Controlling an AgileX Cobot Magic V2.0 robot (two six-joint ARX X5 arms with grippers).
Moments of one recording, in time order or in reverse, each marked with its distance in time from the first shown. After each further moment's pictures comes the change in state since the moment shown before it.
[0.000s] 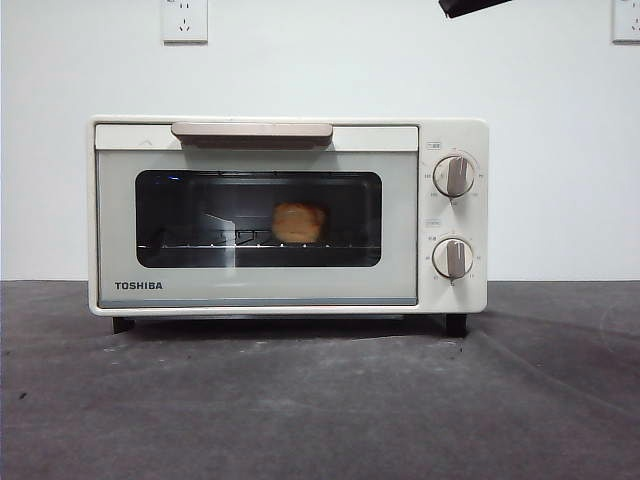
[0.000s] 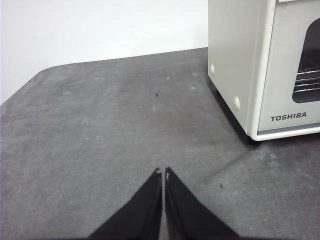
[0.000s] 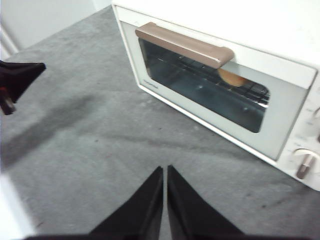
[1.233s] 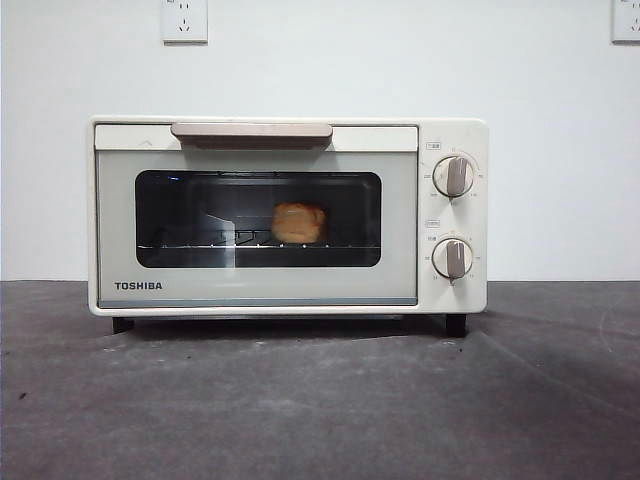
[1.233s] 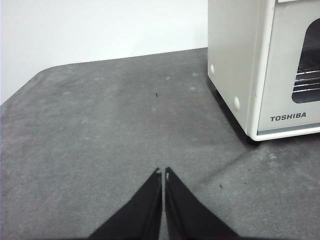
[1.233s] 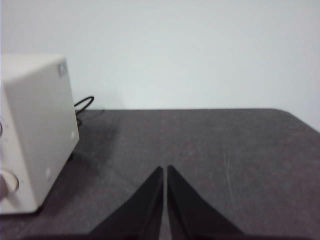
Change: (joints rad) left arm 0.000 0.000 0.000 0.000 0.000 0.000; right arm -0.849 -0.771 -0.710 0.410 0.037 -0.101
